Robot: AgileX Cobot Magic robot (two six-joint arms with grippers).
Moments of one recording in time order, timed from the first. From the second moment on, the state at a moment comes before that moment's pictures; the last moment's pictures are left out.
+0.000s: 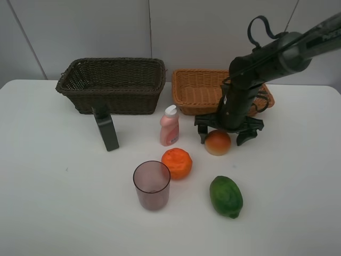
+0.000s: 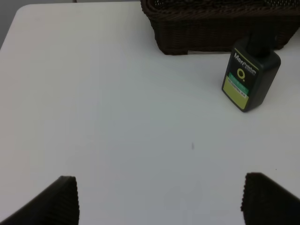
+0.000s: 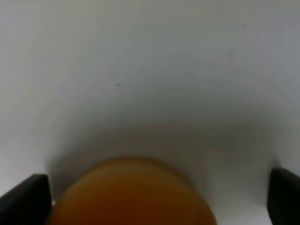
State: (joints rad) left arm -0.04 -0.01 -0.51 0.06 1.06 -0.06; right arm 0.42 2.08 -1.25 -0.14 0.69 0.59
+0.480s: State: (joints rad) left arm -0.04 -0.01 -0.51 0.06 1.06 -0.06; right arm 0.42 2.08 -1.25 -0.14 0.69 0.59
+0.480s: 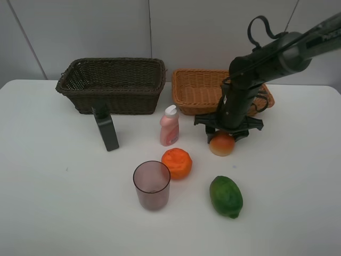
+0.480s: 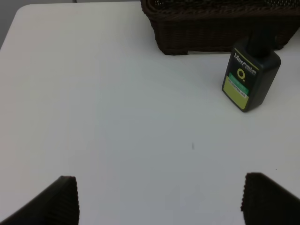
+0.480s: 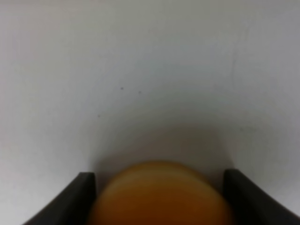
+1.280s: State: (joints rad) left arm -0.04 -0.01 -0.51 0.06 1.06 -0.06; right arm 0.42 2.04 -1.33 -0.12 0.82 0.52
